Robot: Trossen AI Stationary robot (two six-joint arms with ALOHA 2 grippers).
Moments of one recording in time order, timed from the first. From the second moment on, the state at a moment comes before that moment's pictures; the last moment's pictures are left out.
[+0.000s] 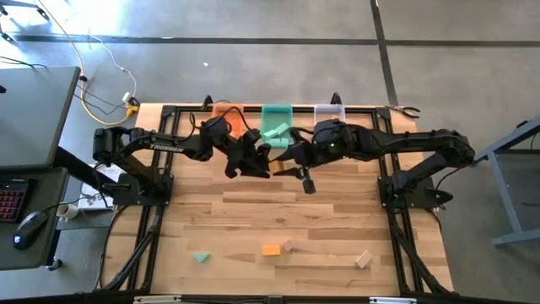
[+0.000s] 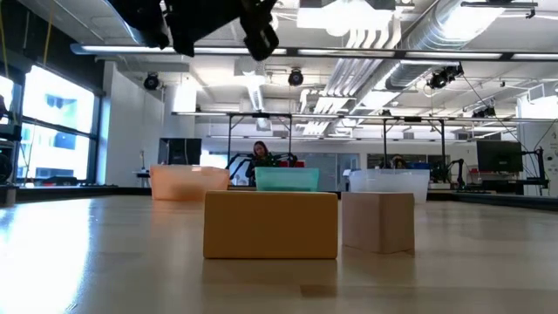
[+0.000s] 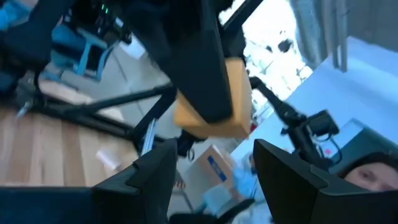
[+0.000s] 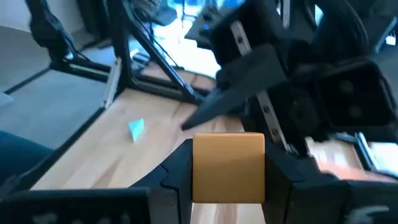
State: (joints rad) left arm 0.35 1.53 0.85 0.84 0.84 -0.83; right arm 0.00 1.42 1.33 -0.24 -0.20 -0.21
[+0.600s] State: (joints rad) left arm 0.35 1.53 0.85 0.93 0.72 -0.86; right arm 0.00 1.43 1.33 -0.21 -0.20 -0.26
